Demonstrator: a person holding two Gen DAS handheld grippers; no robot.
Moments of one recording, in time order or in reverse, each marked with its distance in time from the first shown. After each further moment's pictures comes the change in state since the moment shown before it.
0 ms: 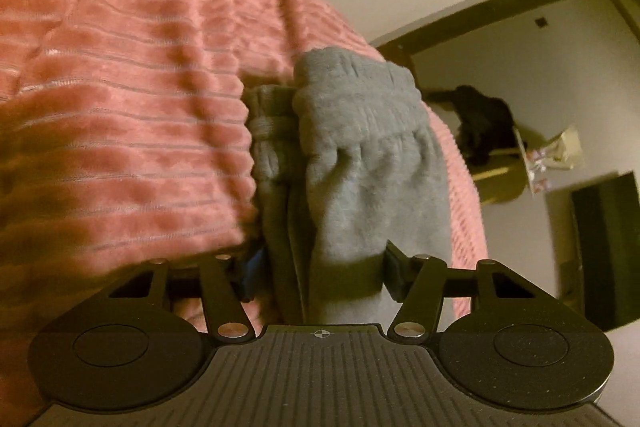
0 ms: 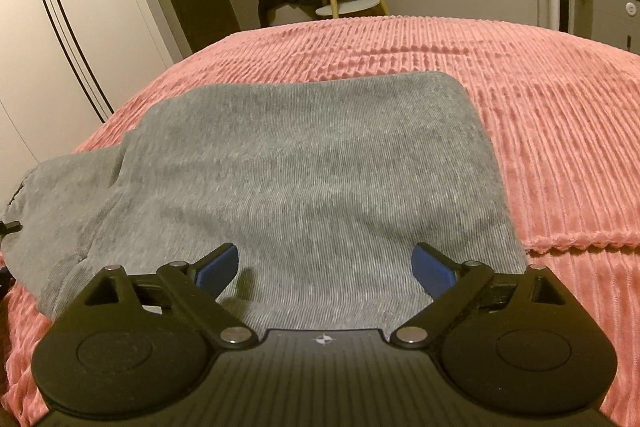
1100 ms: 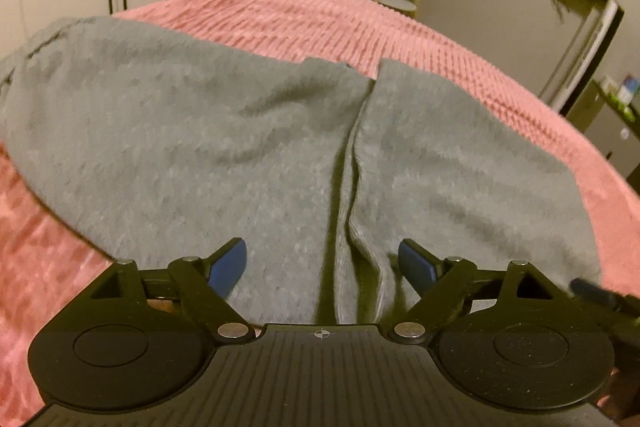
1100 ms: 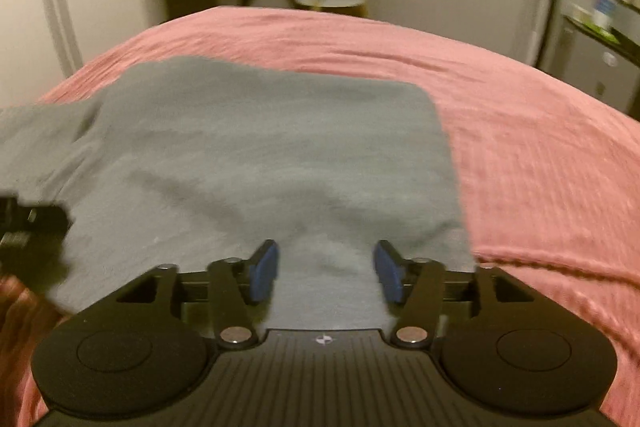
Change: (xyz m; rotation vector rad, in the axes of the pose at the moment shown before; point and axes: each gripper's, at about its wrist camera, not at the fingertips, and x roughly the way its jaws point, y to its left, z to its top) left arm -0.003 -0.156 -0.246 0.924 0.170 0.162; right arm -0.006 0.024 -0.005 -0.189 0.037 -0.162
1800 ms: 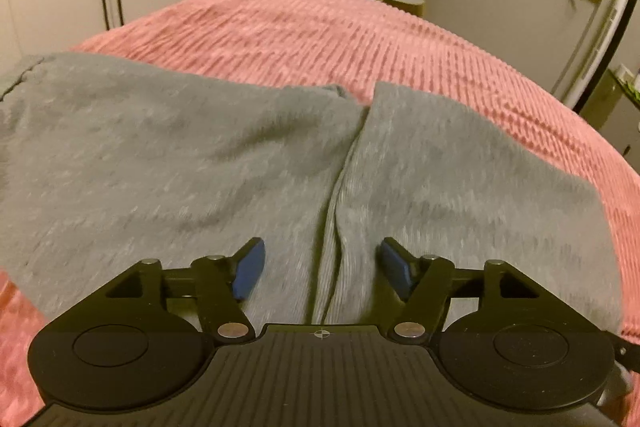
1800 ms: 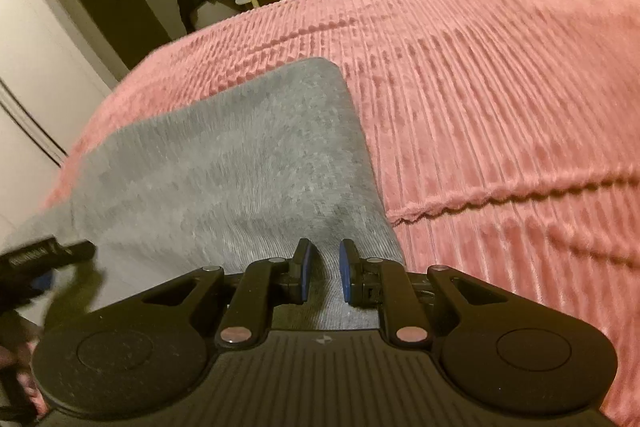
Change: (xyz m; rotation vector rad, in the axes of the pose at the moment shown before) left arm 0.042 -0.030 0.039 0.056 0.019 0.063; right arm -0.003 -0.078 0.001 0.365 0.081 0.026
